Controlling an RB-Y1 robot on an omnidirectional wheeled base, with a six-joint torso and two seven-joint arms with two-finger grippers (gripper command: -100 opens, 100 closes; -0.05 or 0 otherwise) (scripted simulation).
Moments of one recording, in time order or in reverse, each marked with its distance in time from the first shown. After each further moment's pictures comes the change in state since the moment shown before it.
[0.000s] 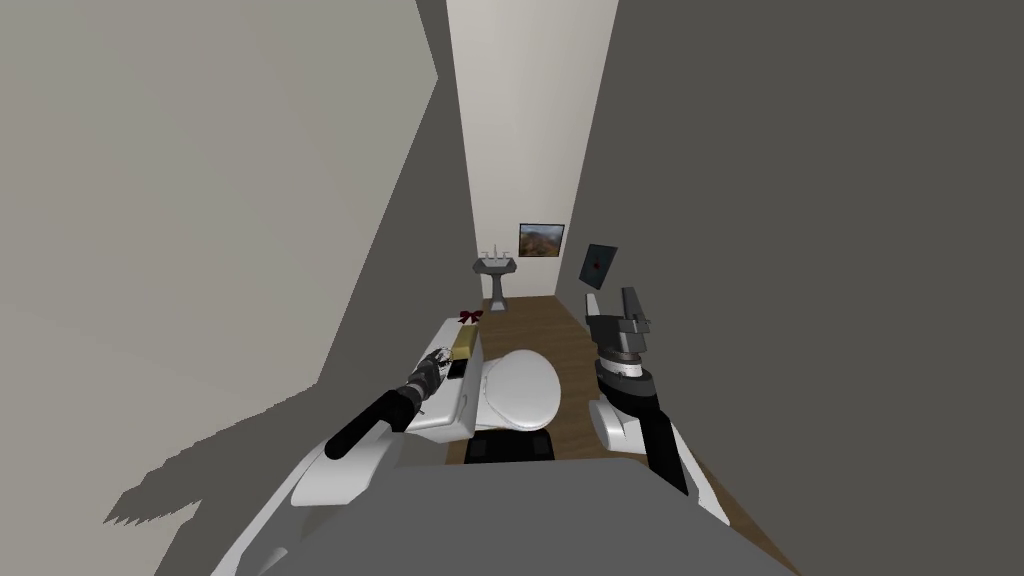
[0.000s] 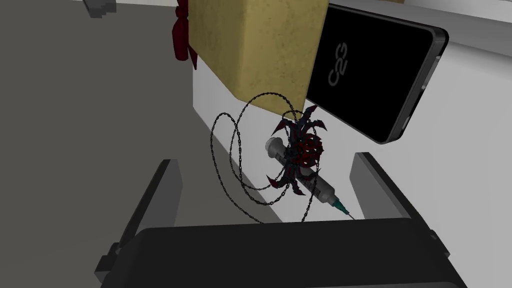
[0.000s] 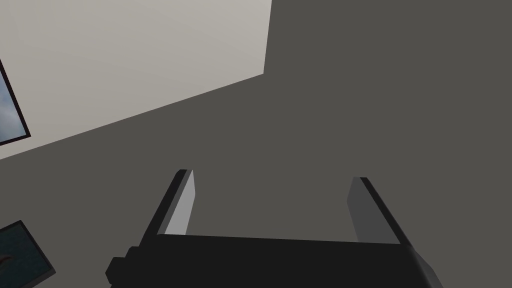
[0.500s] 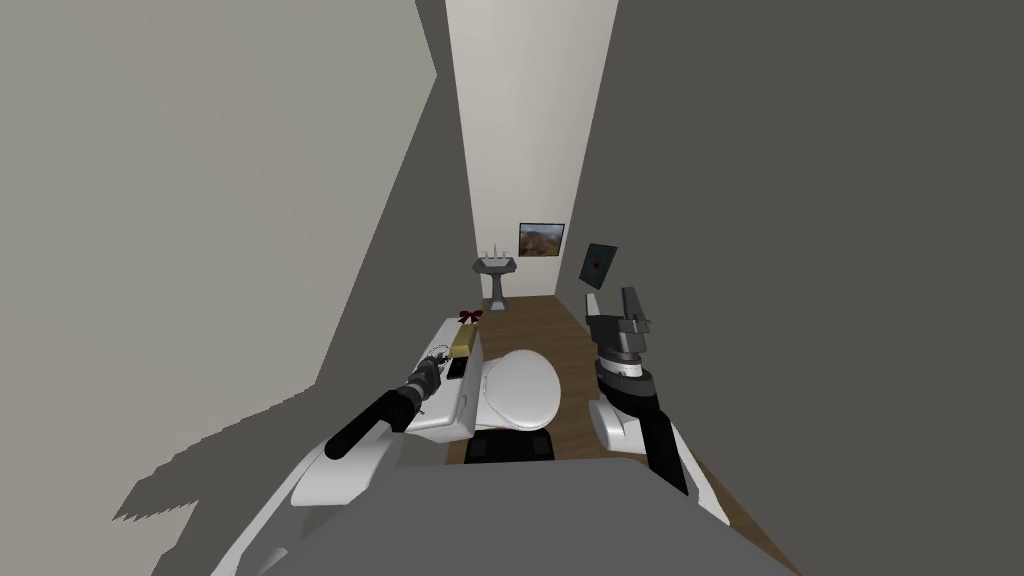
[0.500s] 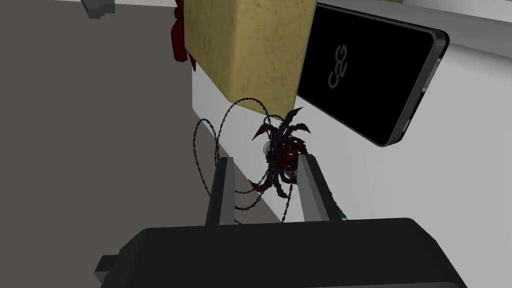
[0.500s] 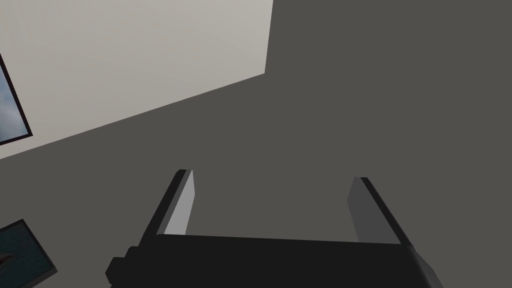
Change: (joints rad) left arm 0.000 0.001 0.000 0.000 0.000 0.000 -0.001; right arm 0.000 0.000 0.000 0.000 0.000 0.000 0.000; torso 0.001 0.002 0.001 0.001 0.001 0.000
